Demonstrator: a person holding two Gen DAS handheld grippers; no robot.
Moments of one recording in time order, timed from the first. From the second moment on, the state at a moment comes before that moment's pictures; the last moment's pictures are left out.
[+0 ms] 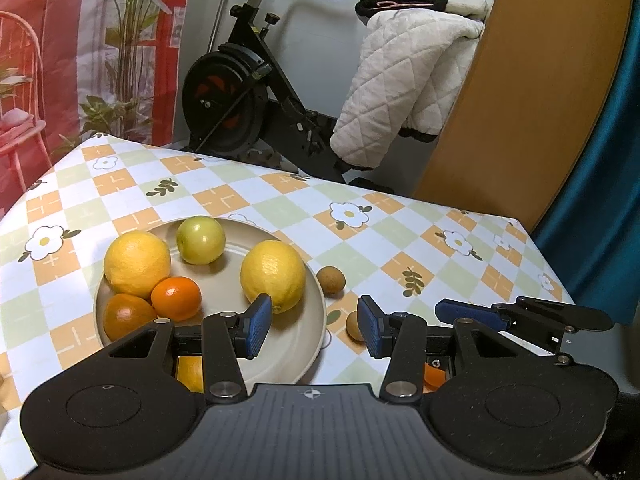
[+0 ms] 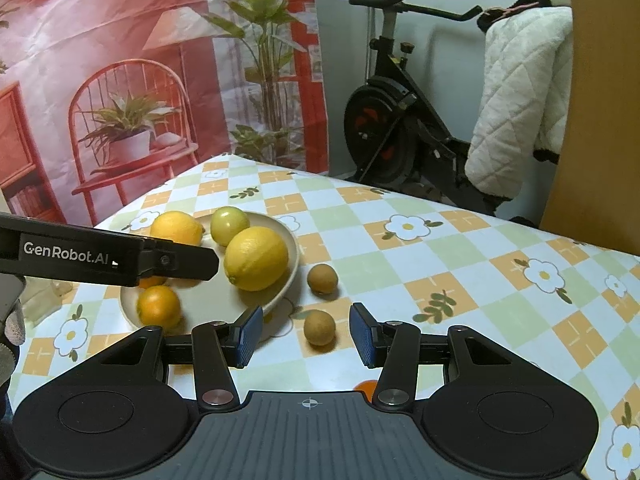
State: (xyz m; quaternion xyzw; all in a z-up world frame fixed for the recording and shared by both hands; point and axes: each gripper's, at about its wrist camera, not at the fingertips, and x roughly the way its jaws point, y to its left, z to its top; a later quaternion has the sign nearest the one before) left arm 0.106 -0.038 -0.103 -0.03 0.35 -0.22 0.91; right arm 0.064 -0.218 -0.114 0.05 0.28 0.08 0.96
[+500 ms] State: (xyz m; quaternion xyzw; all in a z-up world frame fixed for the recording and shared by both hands) left arm 0.116 -0.042 -0.107 -0.02 0.35 -0.23 0.91; right arm 0.069 -0.236 -0.124 0.05 0.29 0.07 0.95
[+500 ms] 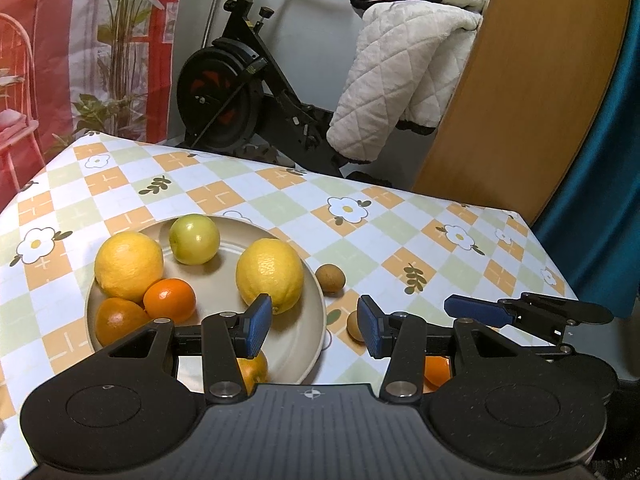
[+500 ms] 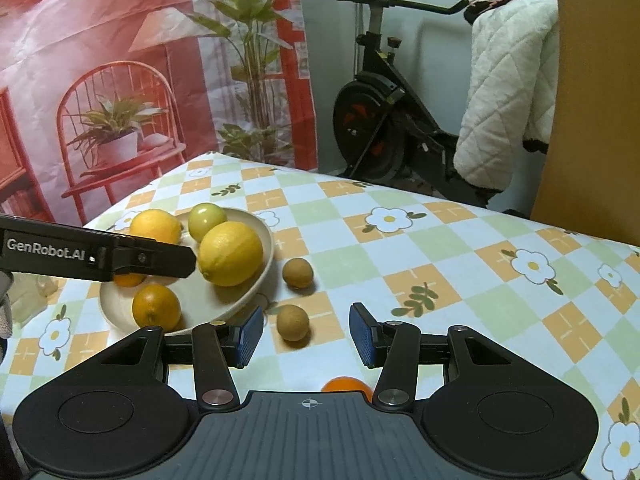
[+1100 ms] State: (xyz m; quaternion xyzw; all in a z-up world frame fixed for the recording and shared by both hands) left arm 0.130 -0.047 -0.111 -0.02 0.36 -0.25 0.90; right arm 0.093 -0.232 -0.136 0.02 0.30 0.09 0.95
